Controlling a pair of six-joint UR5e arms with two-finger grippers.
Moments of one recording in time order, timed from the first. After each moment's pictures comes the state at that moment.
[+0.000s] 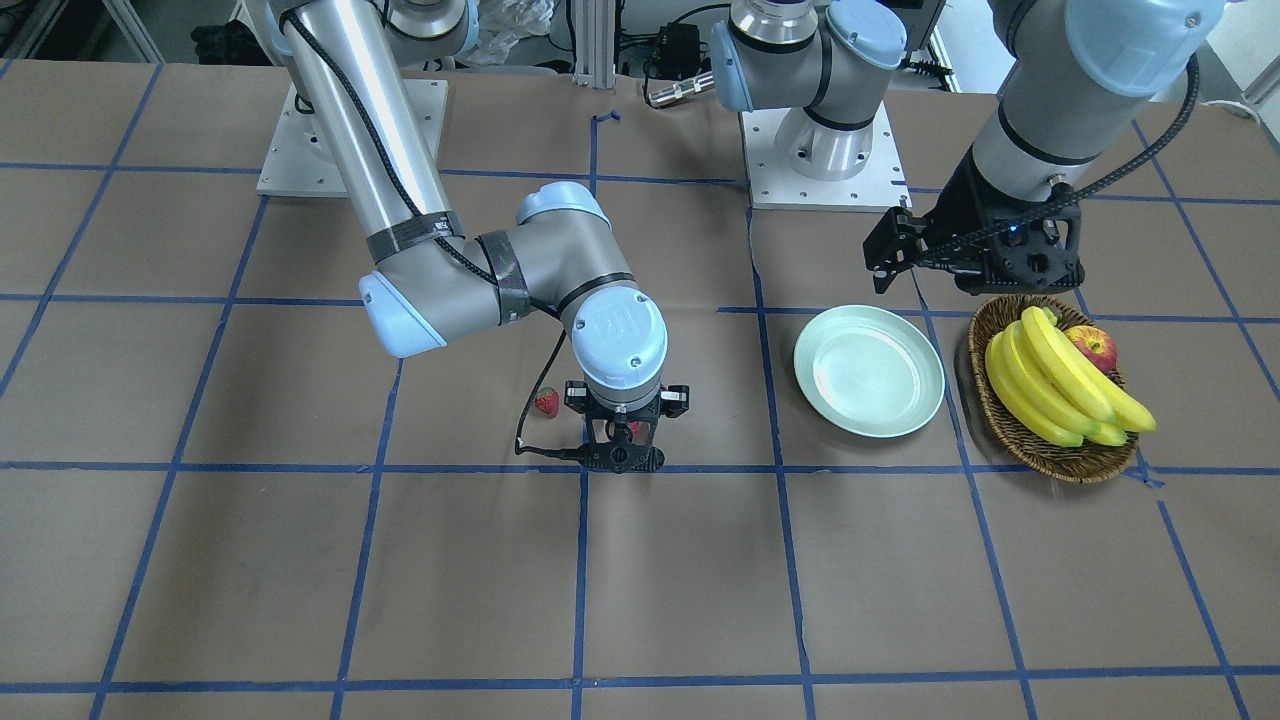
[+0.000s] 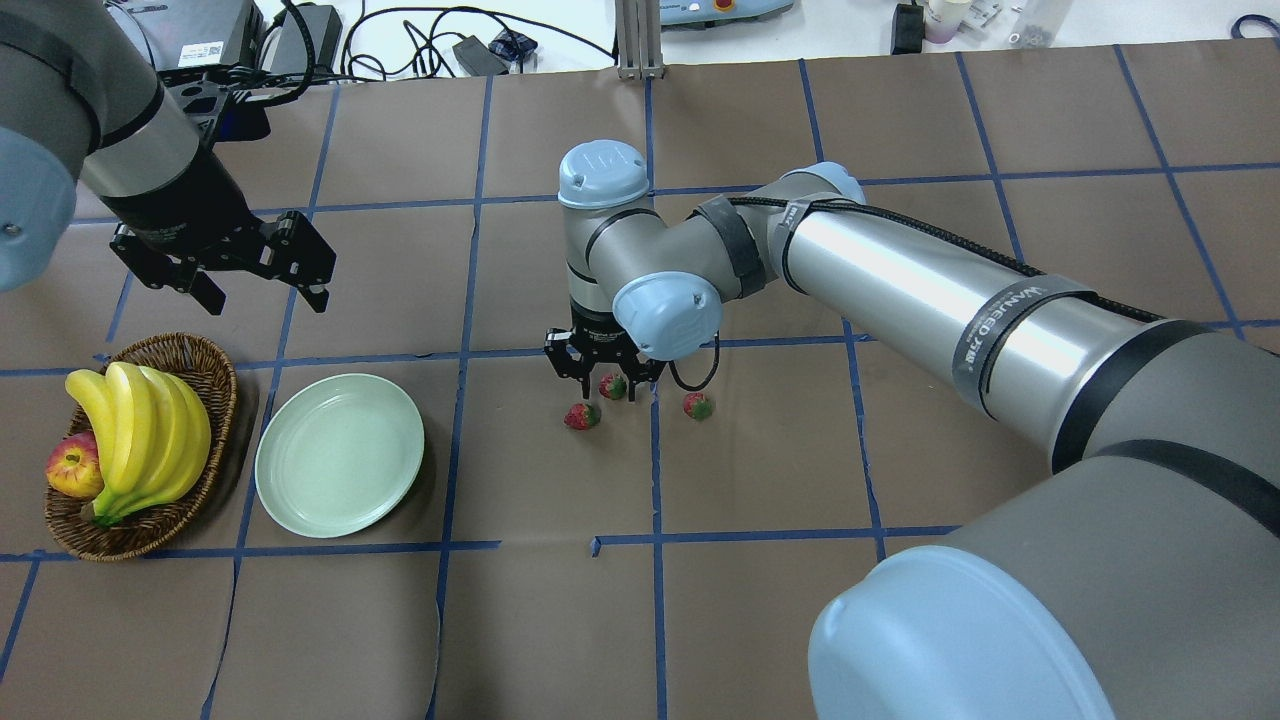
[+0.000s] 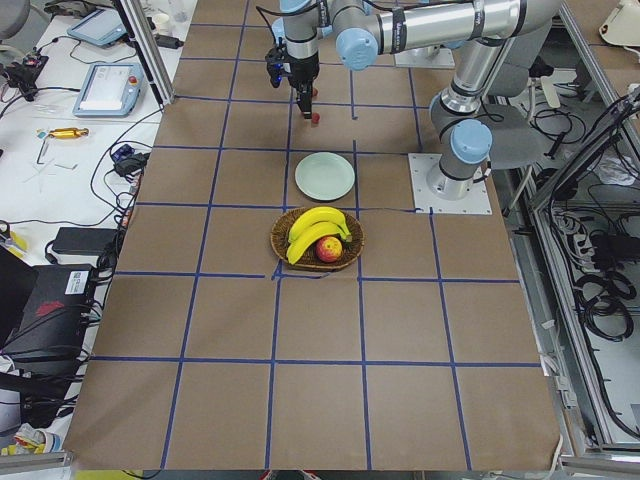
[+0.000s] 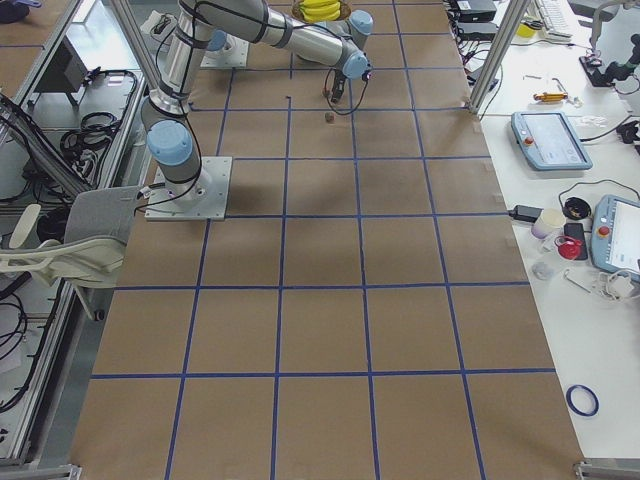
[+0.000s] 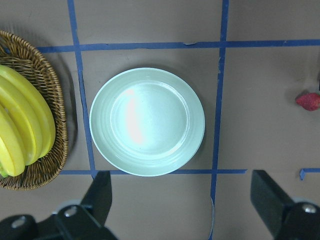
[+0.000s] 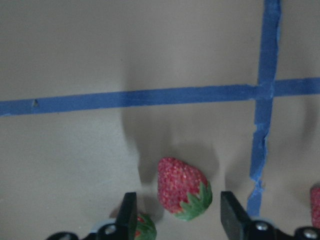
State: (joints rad) left arm -1.42 -1.55 -1.70 -1.53 1.61 0.15; right arm 2.01 -0.96 1.54 -1.97 -1.41 0.49
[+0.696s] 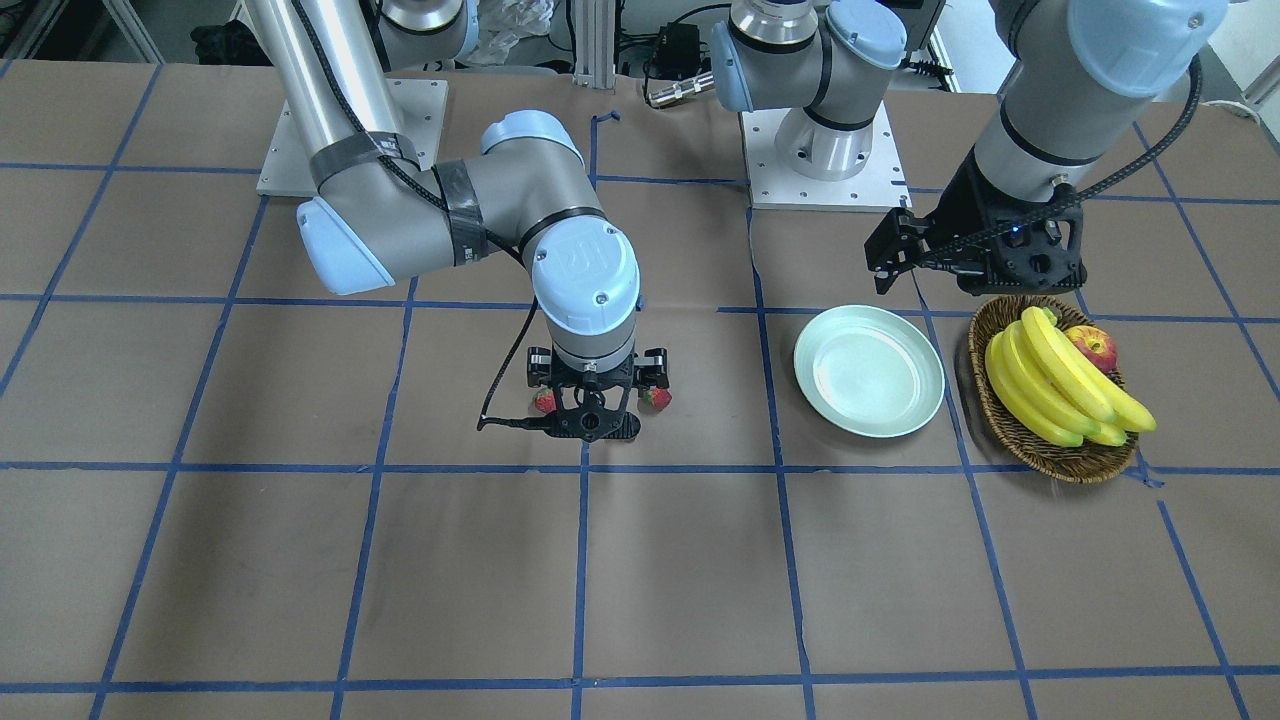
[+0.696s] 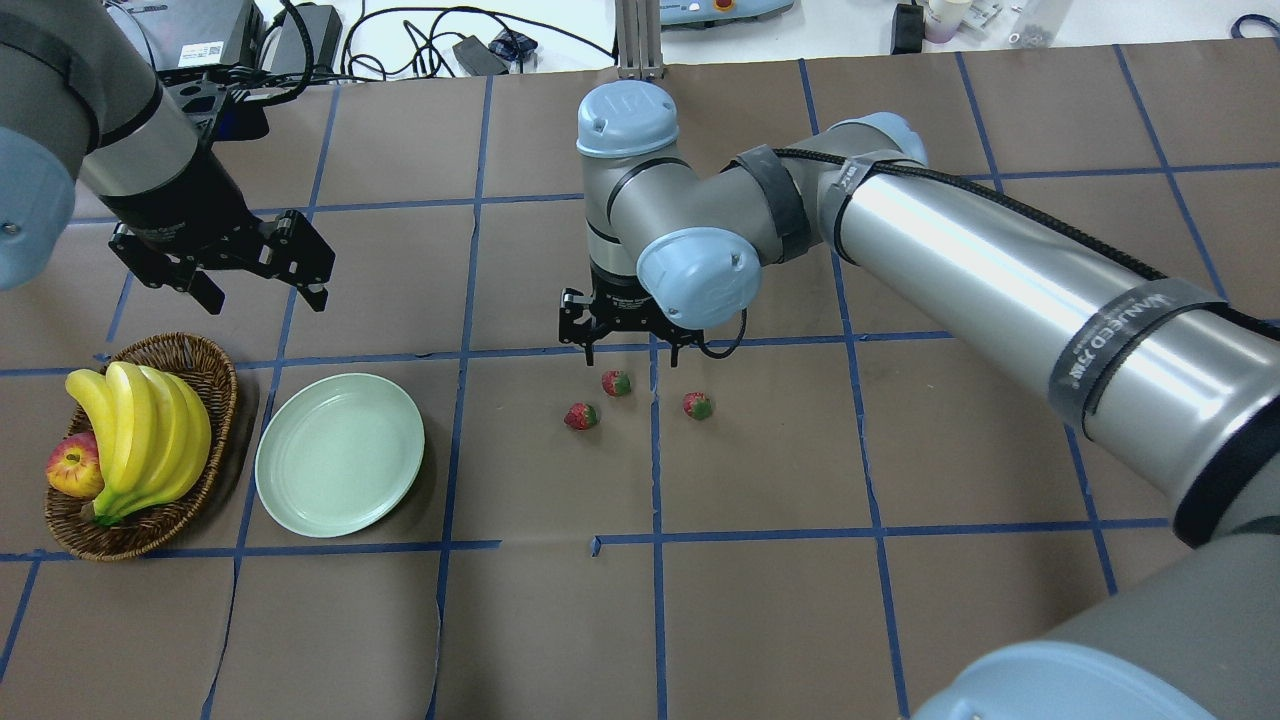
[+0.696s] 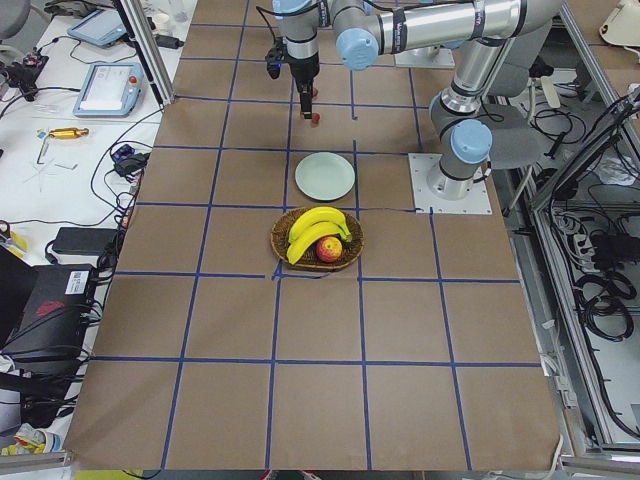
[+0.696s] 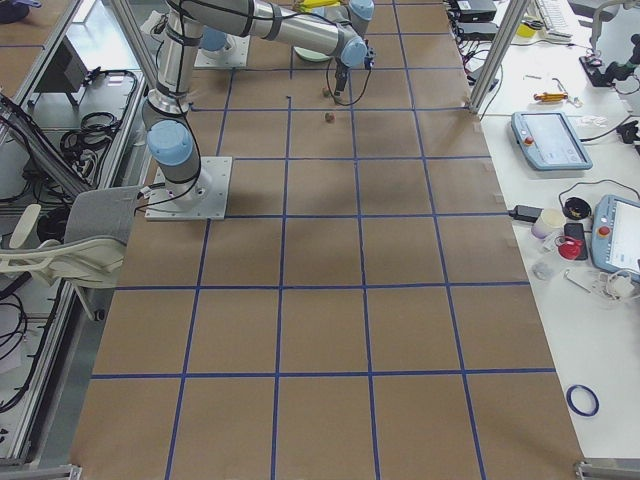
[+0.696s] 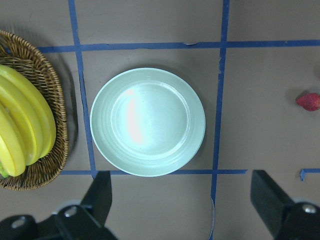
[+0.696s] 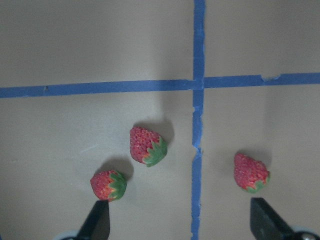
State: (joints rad) left arm -1.41 -1.55 -1.70 -1.53 1.61 0.16; right arm 1.97 -1.10 1.55 -1.86 -1.47 0.39
